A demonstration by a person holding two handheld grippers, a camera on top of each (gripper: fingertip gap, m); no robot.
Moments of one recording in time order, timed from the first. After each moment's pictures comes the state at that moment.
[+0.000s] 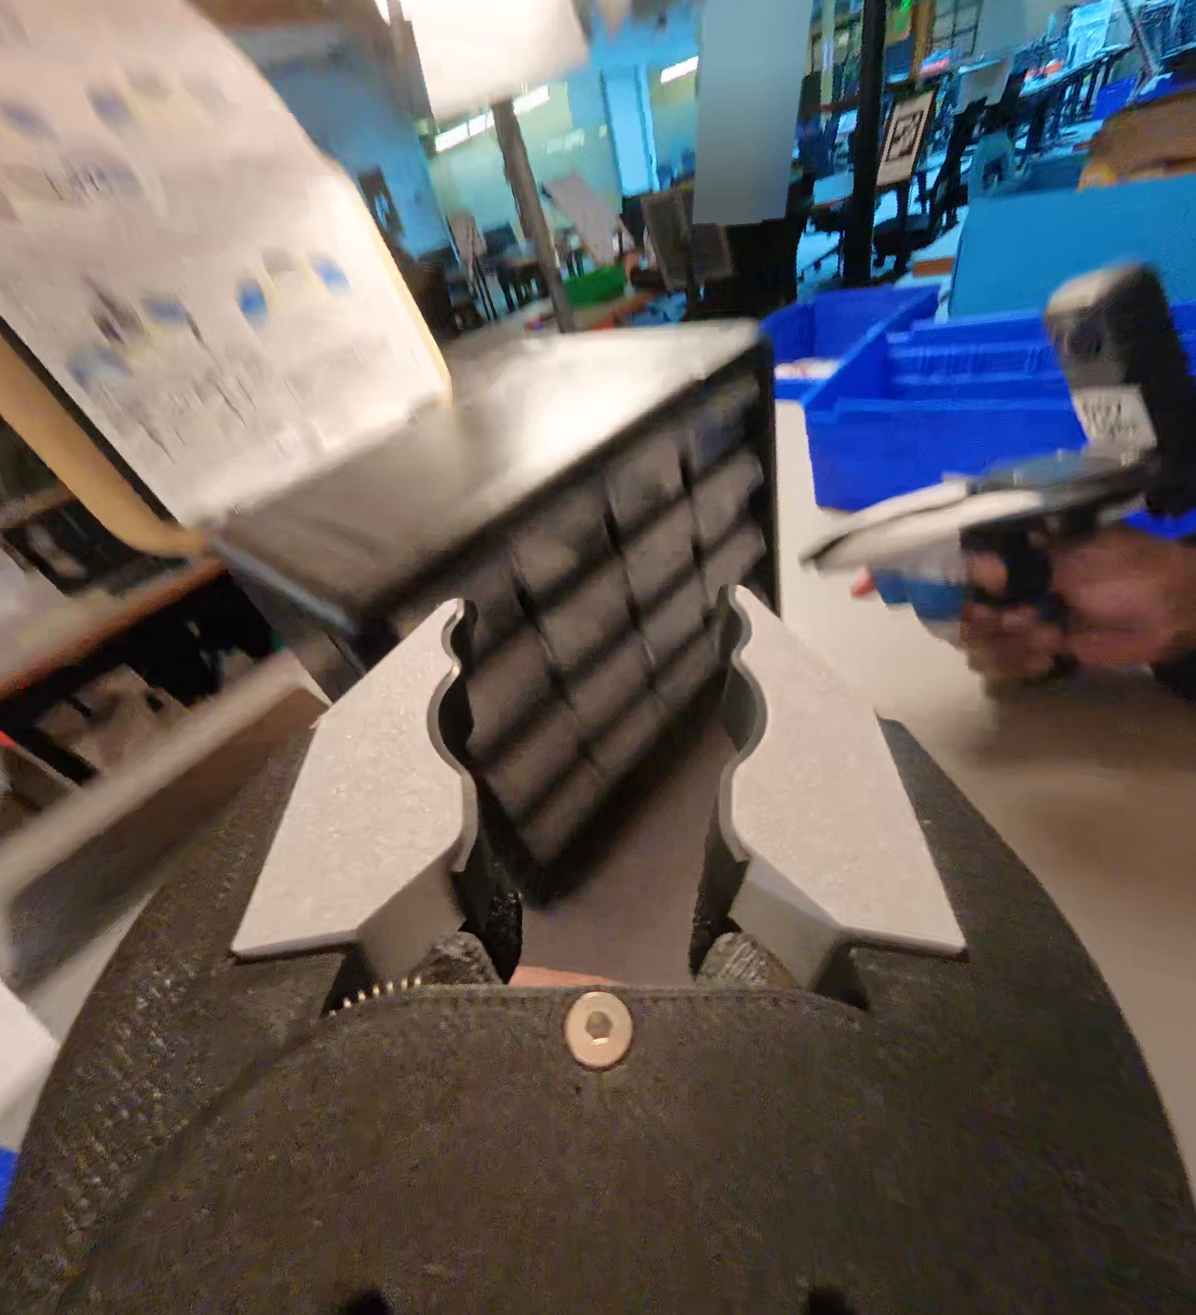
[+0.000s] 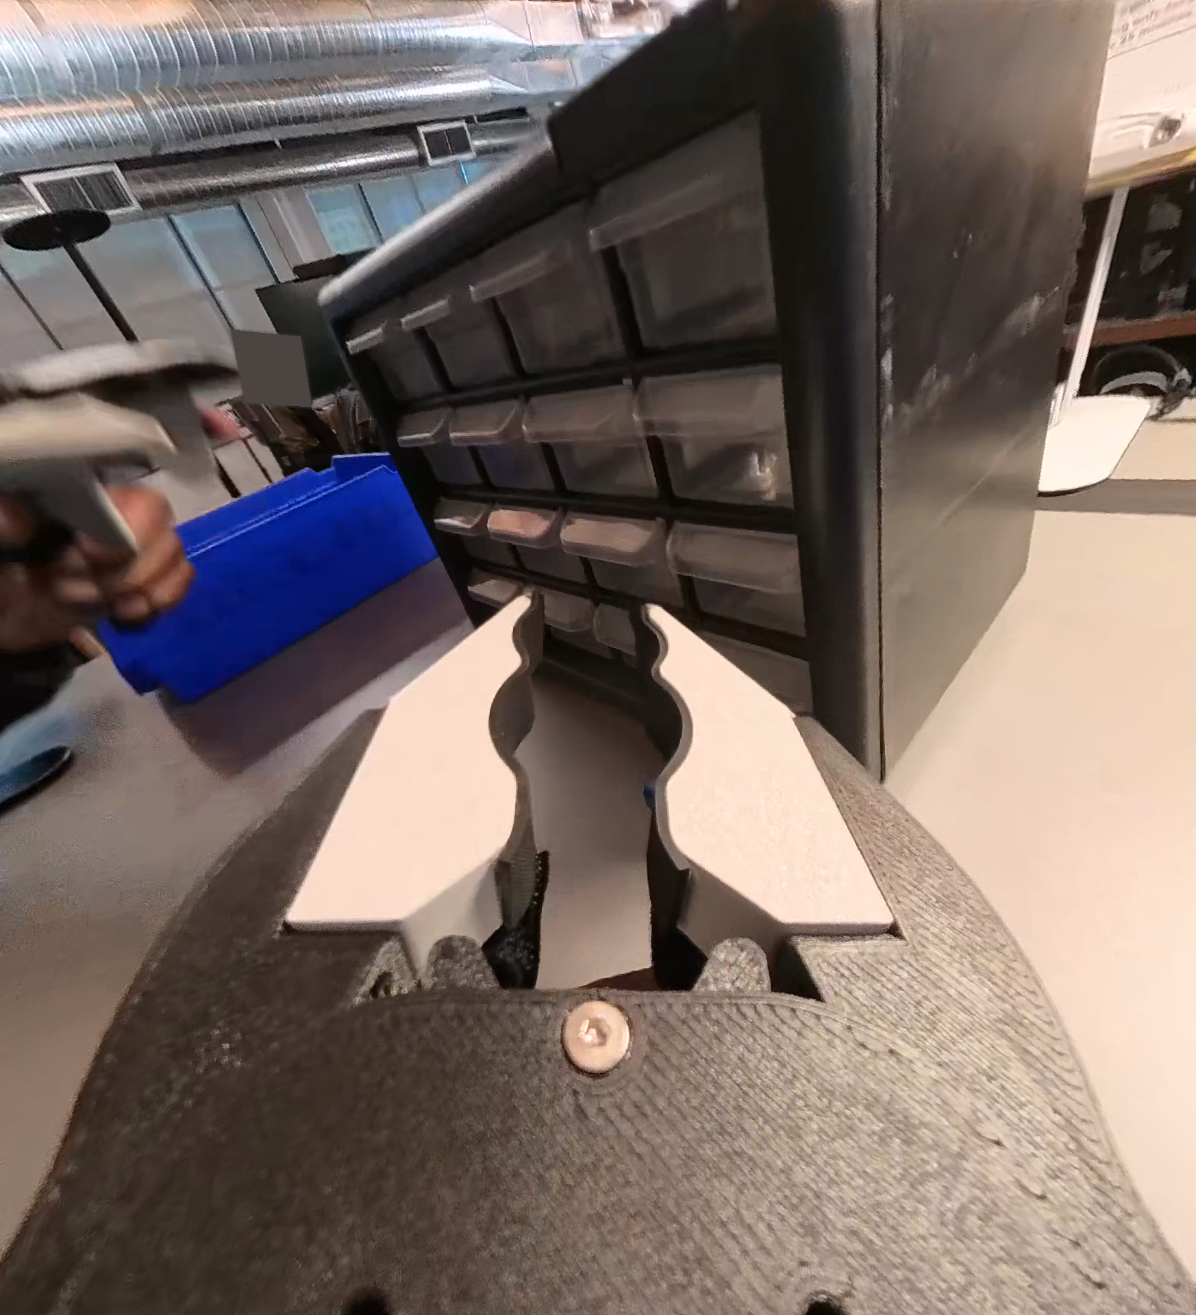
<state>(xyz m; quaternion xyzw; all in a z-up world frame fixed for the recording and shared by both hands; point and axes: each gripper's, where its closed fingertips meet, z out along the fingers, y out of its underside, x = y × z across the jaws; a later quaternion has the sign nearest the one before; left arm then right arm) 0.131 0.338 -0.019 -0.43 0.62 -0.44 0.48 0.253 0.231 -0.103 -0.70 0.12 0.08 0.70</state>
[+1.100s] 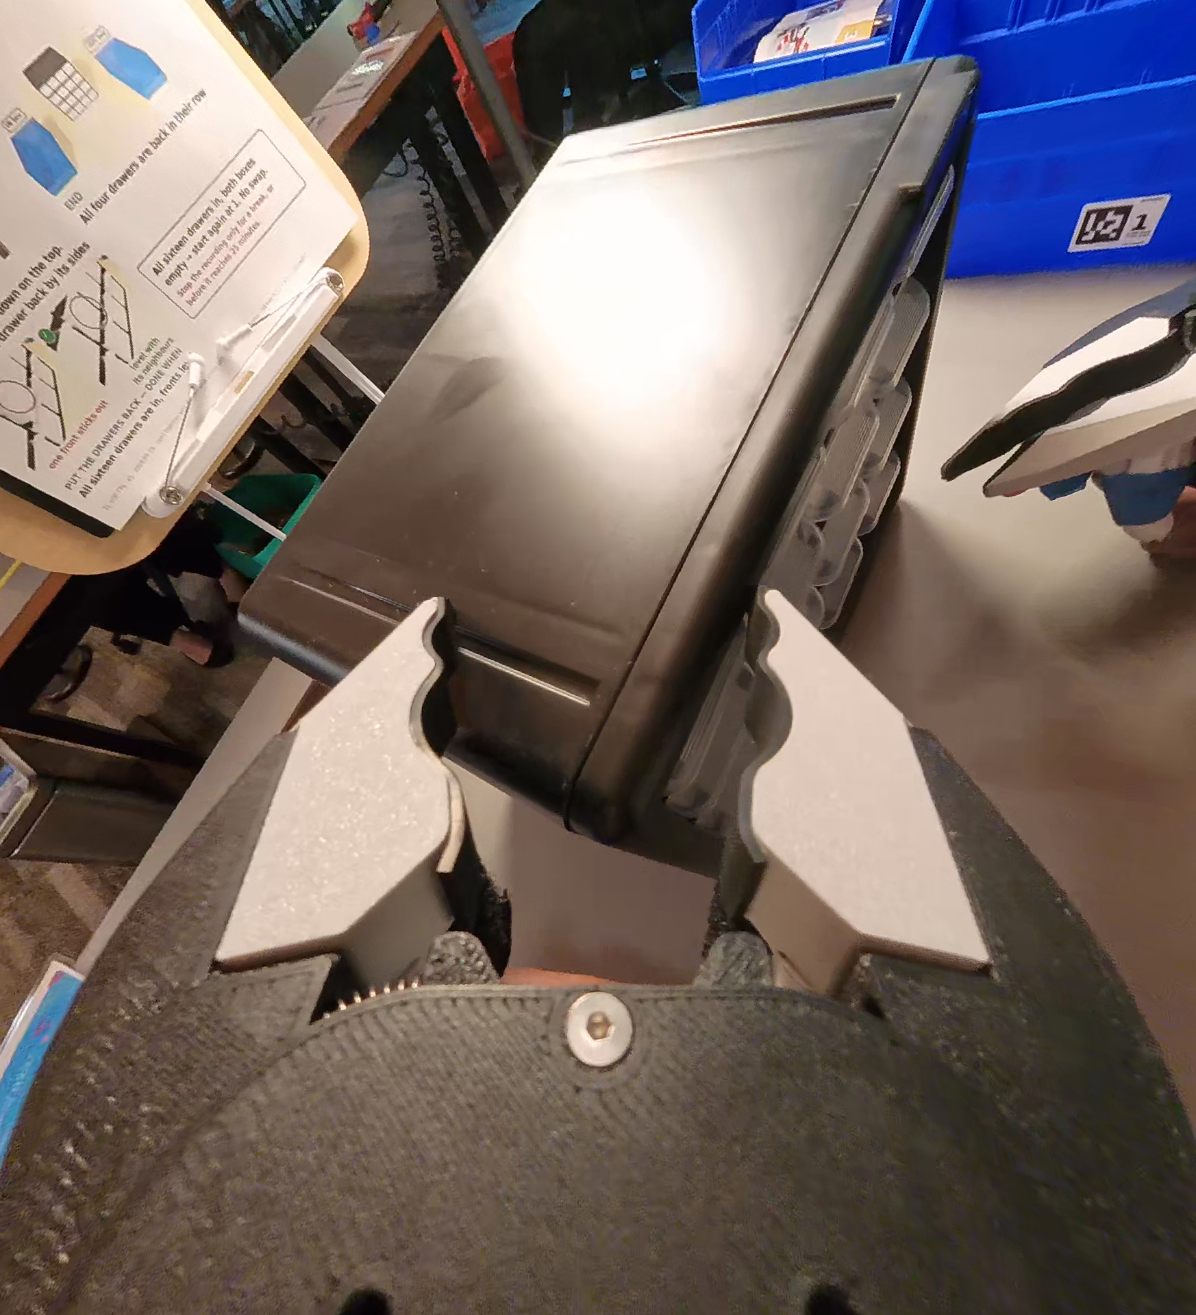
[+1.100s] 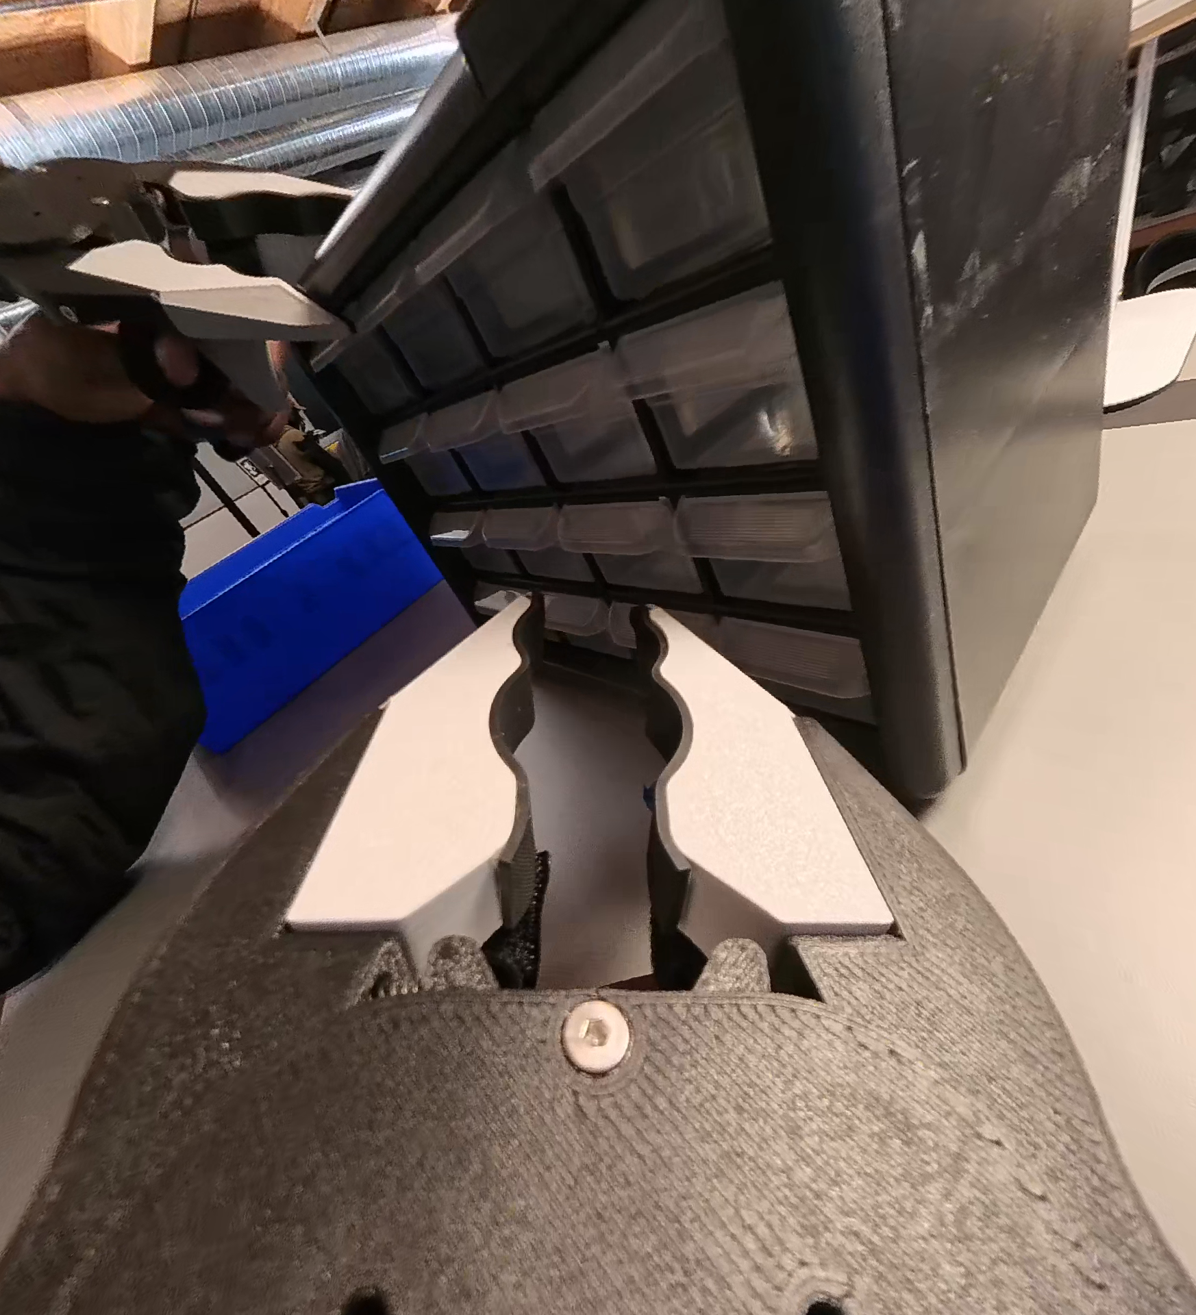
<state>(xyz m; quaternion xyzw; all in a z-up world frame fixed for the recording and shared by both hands) 0.216 0.398 -0.013 -0.40 0.76 -0.31 0.39 0.250 0.251 -0.112 -0.69 0.18 0.12 0.69</state>
